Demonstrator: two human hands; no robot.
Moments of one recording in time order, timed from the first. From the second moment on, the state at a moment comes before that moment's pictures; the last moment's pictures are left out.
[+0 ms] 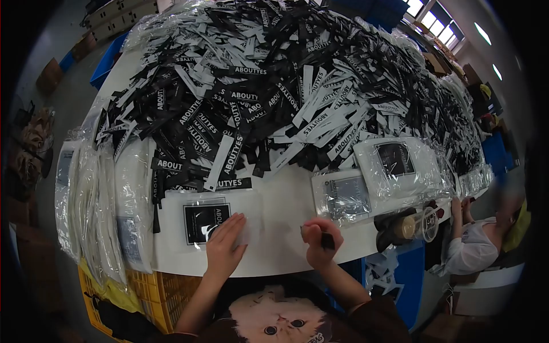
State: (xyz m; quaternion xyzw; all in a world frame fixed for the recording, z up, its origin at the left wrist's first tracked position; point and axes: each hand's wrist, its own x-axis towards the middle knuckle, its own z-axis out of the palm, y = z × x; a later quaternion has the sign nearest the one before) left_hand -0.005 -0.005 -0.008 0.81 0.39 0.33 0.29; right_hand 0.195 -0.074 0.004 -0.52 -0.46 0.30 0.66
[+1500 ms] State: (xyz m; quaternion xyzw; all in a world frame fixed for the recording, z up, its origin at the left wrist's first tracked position) left_hand -0.064 -0.054 0.020 0.67 0.40 0.04 0.62; right_hand 0.148 -0.111 0.032 -0.51 -0.61 0.50 0.33
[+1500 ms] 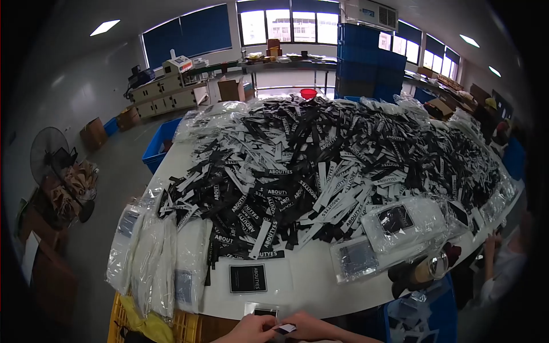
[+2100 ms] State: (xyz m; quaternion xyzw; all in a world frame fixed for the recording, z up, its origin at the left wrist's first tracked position) left_hand -0.005 -0.067 0.022 0.52 0.49 0.41 0.56; right_hand 0.154 -0.084 0.041 -0.49 -0.71 0.30 0.40
